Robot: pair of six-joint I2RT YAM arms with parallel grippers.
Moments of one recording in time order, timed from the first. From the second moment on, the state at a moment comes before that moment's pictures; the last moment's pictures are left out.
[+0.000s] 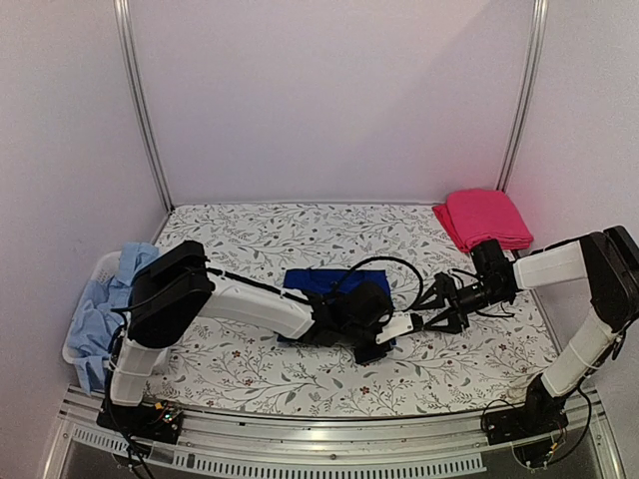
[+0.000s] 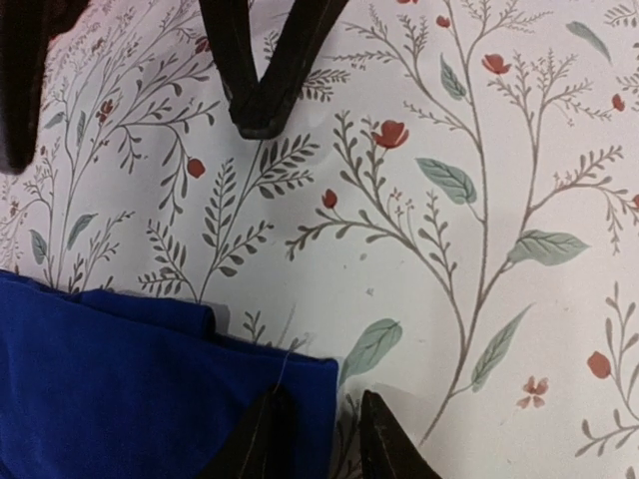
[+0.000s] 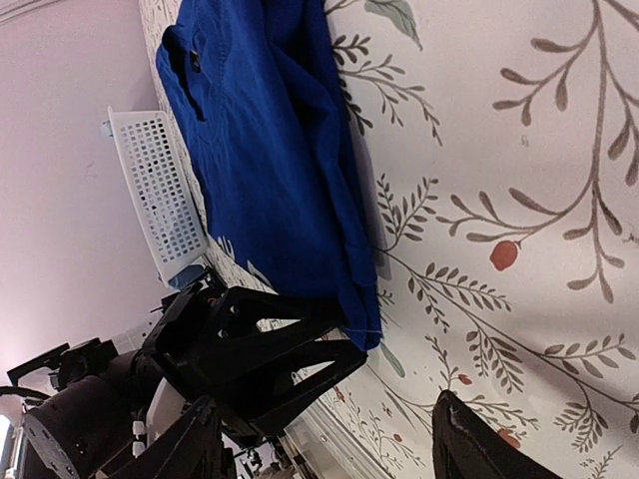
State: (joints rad) left arm -1.19 2.22 1.46 -0.07 -0.04 0.33; right arm 0.25 1.62 0.70 -0.24 -0.96 0.64
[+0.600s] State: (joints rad) left arm -1.15 2.12 1.43 0.02 -0.05 0.29; right arm 0.30 1.71 0.69 0.02 -1.00 0.86
